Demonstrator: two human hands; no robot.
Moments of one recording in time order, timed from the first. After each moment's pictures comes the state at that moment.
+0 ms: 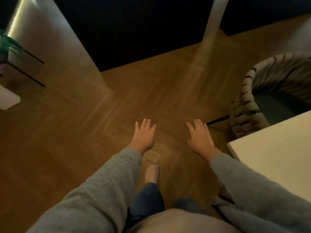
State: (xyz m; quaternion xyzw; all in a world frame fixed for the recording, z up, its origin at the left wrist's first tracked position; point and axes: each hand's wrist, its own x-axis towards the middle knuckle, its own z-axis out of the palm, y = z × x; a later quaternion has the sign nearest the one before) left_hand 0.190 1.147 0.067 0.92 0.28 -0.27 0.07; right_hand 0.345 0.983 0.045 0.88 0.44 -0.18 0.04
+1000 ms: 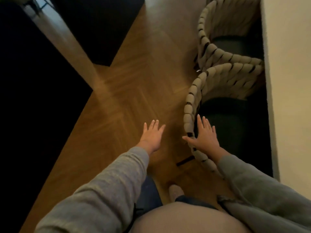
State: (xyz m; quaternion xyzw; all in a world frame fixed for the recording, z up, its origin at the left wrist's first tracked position) left_hand 0.840 1.243 0.058 0.93 -0.21 -0.29 -0.02; right_hand 0.794 1.022 0.043 0.95 -0.11 -0.21 -0.22
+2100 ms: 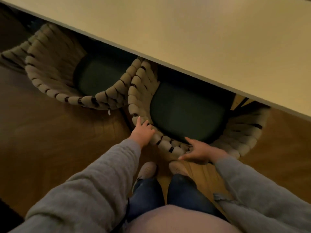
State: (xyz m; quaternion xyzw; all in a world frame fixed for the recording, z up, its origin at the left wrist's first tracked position) left_hand 1.140 1.006 0.040 0.48 -0.79 -0.11 -0.37; right_hand 0.893 1.030 0.009 0.59 -0.58 -0.21 -0.52
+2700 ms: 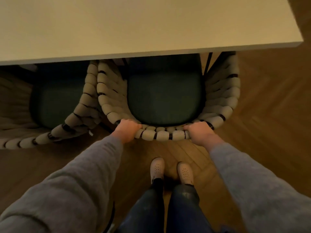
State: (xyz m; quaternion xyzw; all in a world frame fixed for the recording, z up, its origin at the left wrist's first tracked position) left_hand 1.171 0.964 0.014 0.32 -0.86 -0.08 -0.39; right_hand 0.933 1.095 0.001 0.66 -0.69 -0.19 -0.23
